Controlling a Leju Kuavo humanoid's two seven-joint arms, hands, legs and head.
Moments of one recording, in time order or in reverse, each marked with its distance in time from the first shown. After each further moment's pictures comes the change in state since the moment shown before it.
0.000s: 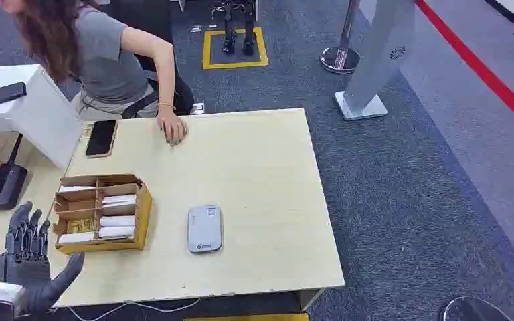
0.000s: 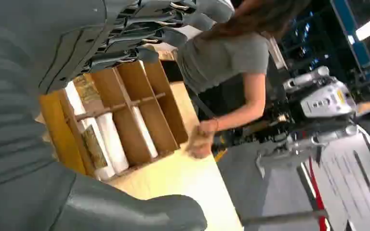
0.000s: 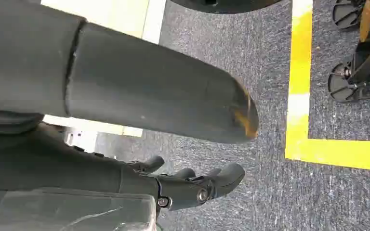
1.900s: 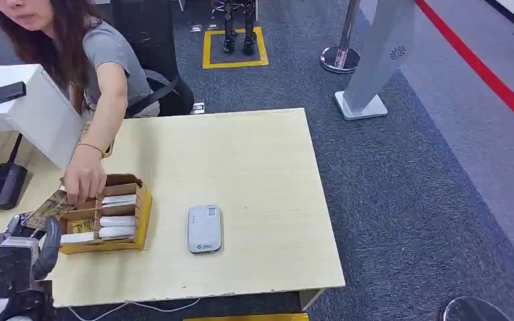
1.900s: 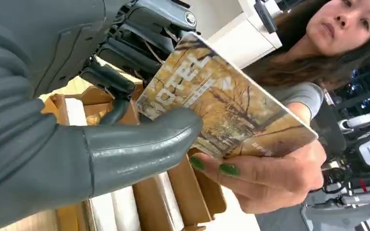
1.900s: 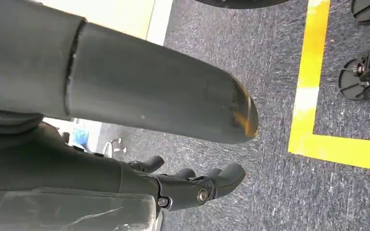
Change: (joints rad) left arm -0.191 -0.003 0.057 0.254 -0.075 0.123 0.033; right arm -0.002 0.000 0.042 0.000 0.048 0.012 0.010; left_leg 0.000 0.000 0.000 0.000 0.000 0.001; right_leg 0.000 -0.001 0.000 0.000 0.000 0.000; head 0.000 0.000
